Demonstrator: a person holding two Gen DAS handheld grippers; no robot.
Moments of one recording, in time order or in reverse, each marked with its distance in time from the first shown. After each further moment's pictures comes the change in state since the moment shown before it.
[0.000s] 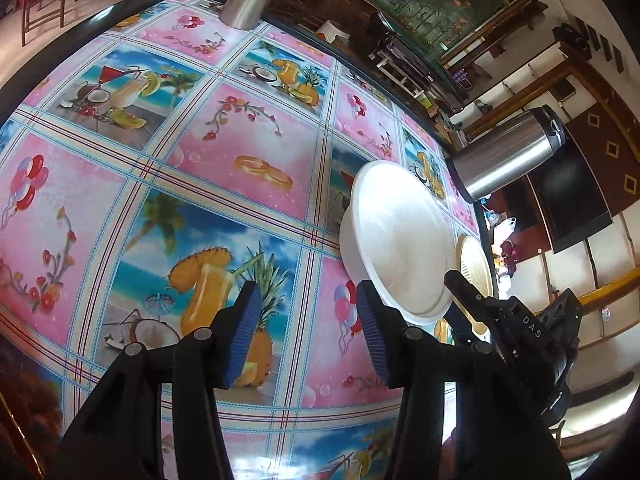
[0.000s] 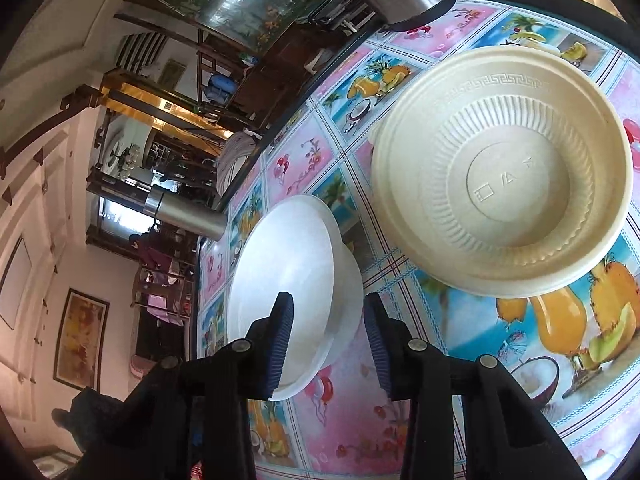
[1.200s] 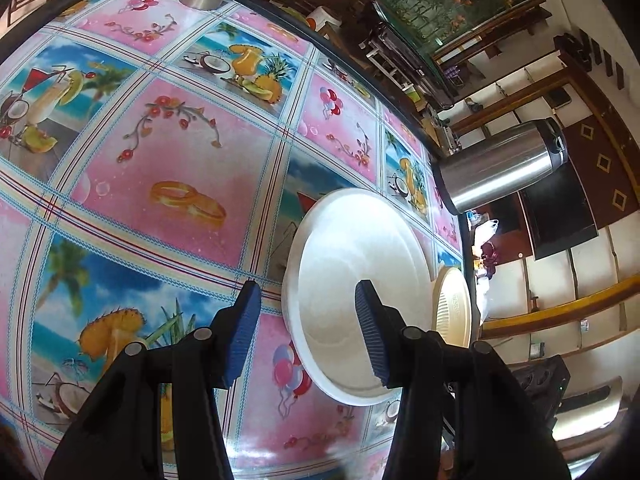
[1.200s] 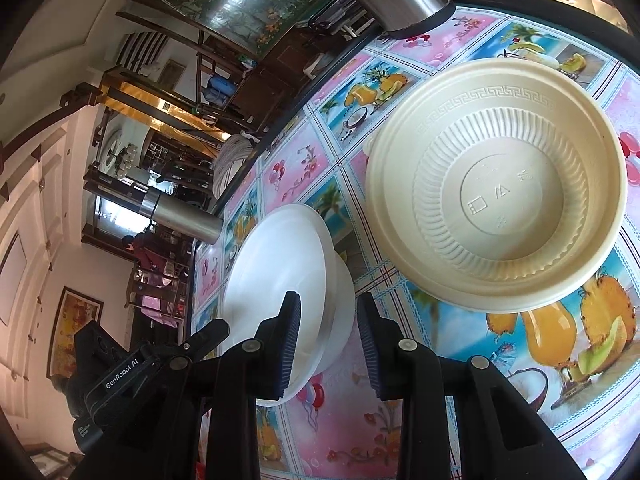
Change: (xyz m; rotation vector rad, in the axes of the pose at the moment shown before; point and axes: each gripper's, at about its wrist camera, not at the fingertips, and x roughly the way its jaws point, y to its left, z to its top) left arm 0.049 -0.025 0.043 -0.043 0.057 -0.083; right arm -0.007 0.000 -0.002 -0.012 -0.020 -0.013
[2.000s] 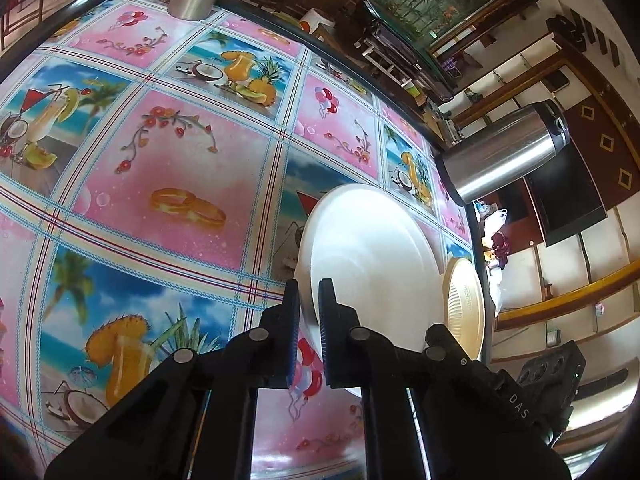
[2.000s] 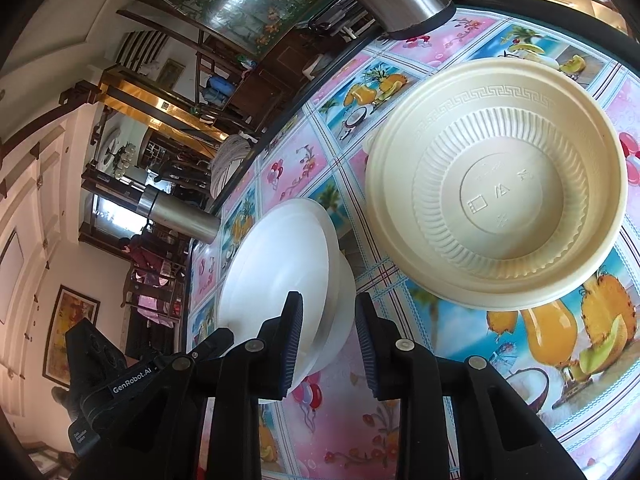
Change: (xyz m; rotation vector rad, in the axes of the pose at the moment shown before) left arm 0.004 -0.007 -0.004 0.064 -0.008 0.040; right arm 0.005 -0.001 0.000 -0.007 -0.005 -0.013
